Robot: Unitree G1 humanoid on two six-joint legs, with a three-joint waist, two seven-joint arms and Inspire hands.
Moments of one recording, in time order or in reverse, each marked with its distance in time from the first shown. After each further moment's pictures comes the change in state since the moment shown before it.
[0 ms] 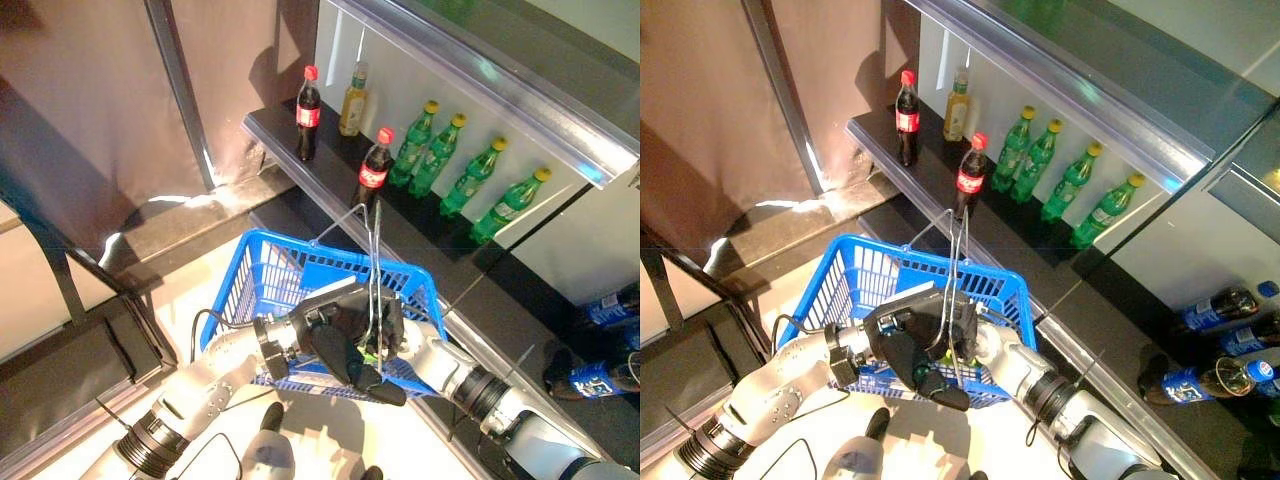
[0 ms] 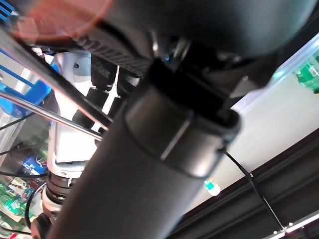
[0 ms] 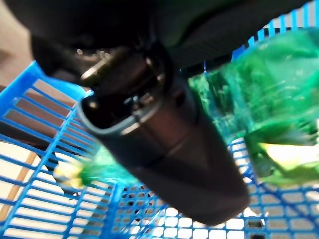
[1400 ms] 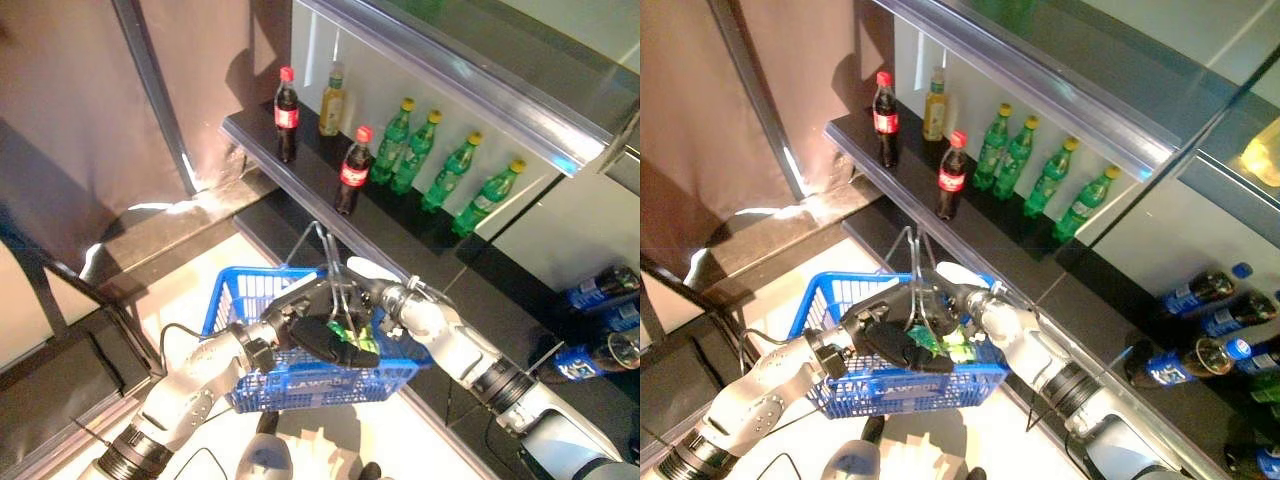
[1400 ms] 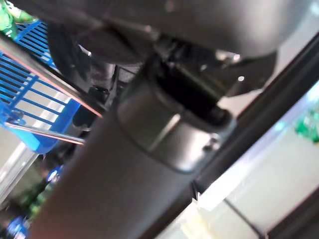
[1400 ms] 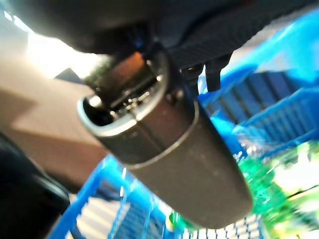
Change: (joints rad) left arm 0.103 0.015 0.116 0.032 0.040 0.026 0.241; right arm 0.010 -0.104 -0.152 -0.142 0.003 0.014 -0.007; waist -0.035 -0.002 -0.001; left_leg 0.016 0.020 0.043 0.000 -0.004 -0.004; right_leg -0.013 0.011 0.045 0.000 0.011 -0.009
